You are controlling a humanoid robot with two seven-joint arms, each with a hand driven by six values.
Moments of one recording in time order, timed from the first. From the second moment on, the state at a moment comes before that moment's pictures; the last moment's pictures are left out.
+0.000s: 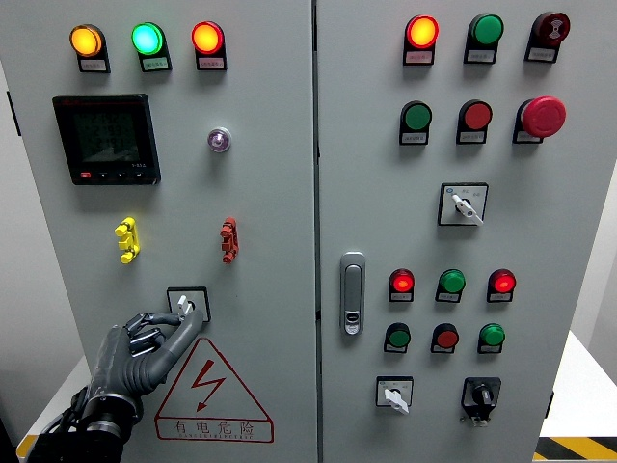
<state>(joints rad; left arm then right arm) -0.49 -0.11 -1.54 -1.60 1.58 0.29 0.51 -0.01 0.12 0.06 -0.14 -0.02 0.02 -0.04</state>
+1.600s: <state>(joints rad) -0.54 -0.11 -1.54 -1.60 1.58 0.30 0.60 -0.01 0.12 0.05 -0.14 -0.02 0.02 -0.04</state>
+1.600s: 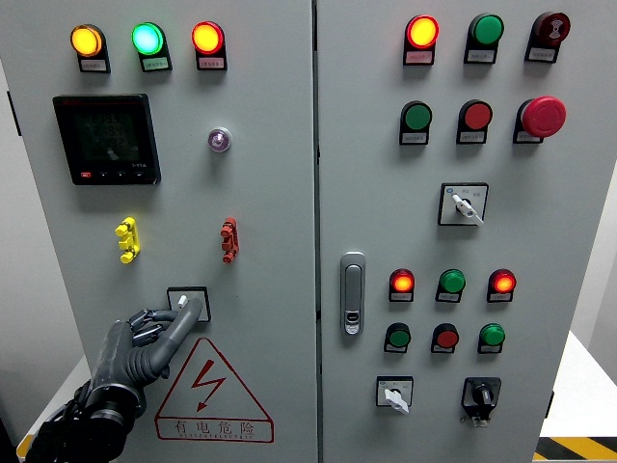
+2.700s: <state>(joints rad) -0.55 -0.11 -1.54 -1.60 1.58 0.30 0.64 -0.01 0.12 0.06 -0.14 -0.02 0.02 -0.04</state>
